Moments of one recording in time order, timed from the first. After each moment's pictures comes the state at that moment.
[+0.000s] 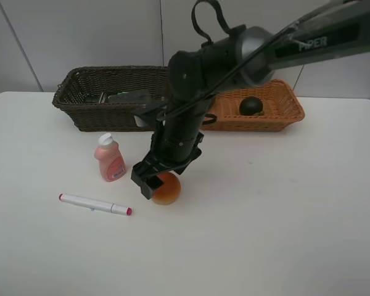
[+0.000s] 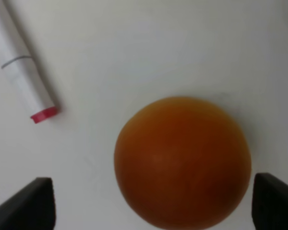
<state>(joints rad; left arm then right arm) -0.01 -0.01 -0.50 -0.01 1.06 -0.02 0.78 2.12 -1.46 0.16 0.86 -0.17</state>
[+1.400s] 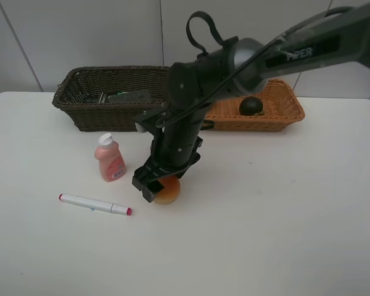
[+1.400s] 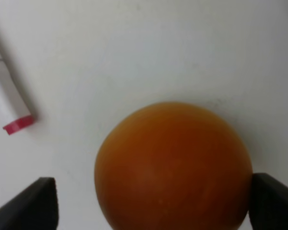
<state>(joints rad) -0.01 -0.01 -0.50 -0.01 1.06 -0.02 0.78 2.15 -1.46 0.15 0.84 -0.17</state>
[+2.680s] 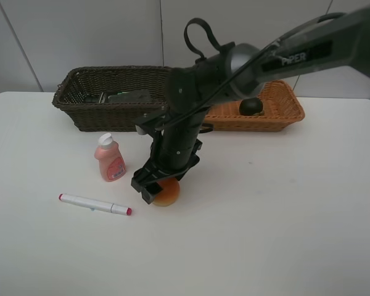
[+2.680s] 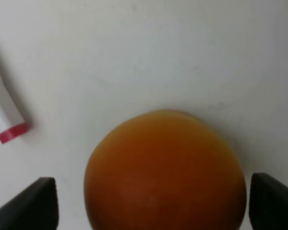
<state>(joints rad) -0.01 -0.01 -0.50 -0.01 1.06 -0.02 0.78 2.17 -1.46 0.15 0.82 -0.15</state>
